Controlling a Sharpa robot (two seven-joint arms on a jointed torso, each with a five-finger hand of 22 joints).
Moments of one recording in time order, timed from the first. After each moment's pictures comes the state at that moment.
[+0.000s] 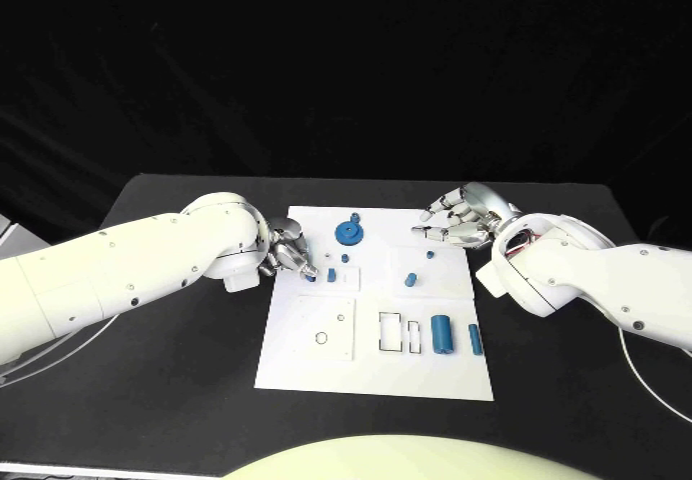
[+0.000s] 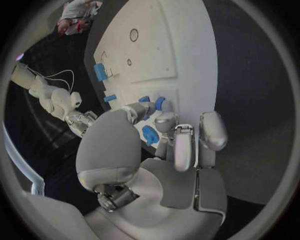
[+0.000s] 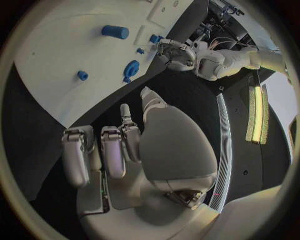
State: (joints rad) left arm 1.24 -0.67 -0.05 1.37 -1.05 0.19 -0.49; left_hand 1.14 -0.23 0.67 0.18 0.44 0.91 0.05 0.84 0.47 1.36 -0.04 1.13 0.86 1.47 -0.08 1.53 1.31 0.11 1.28 0.03 1.37 1.12; right arm 1.23 -0.93 -0.11 1.69 -0.98 -0.58 -0.28; right_hand 1.38 -0.16 0.09 0.29 0.25 0.92 0.15 0.23 0.39 1.44 0.07 1.41 1.31 1.47 0.00 1.55 1.31 0.01 1.47 0.10 1.54 1.31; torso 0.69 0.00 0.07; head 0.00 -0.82
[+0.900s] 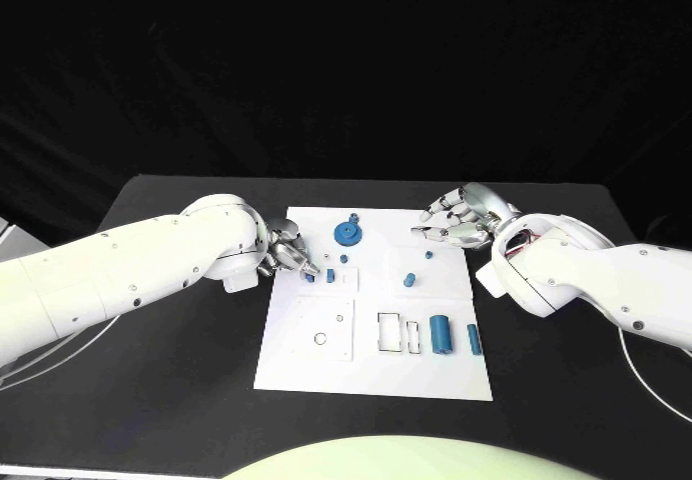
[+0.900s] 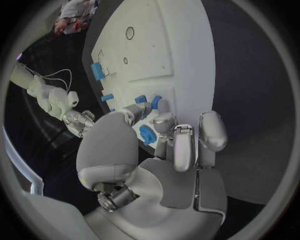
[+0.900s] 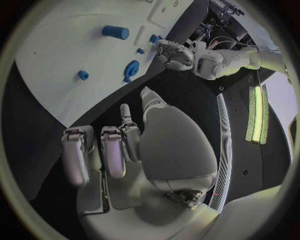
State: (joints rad) left arm 1.24 -0.66 -0.06 1.34 -1.05 0.19 -0.49; left_hand 1.05 -0.22 0.59 0.15 0.41 0.96 0.01 0.81 0.48 1.36 -0.05 1.13 0.87 1.47 -0.09 1.53 1.31 0.11 1.29 0.02 1.37 1.12; right arm 1.23 -0.94 -0.11 1.69 -0.98 -0.58 -0.28; right_hand 1.38 -0.16 0.09 0.29 0.25 0.92 0.14 0.24 0.39 1.44 0.07 1.41 1.31 1.47 0.00 1.55 1.31 0.01 1.46 0.10 1.54 1.31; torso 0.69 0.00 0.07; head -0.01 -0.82
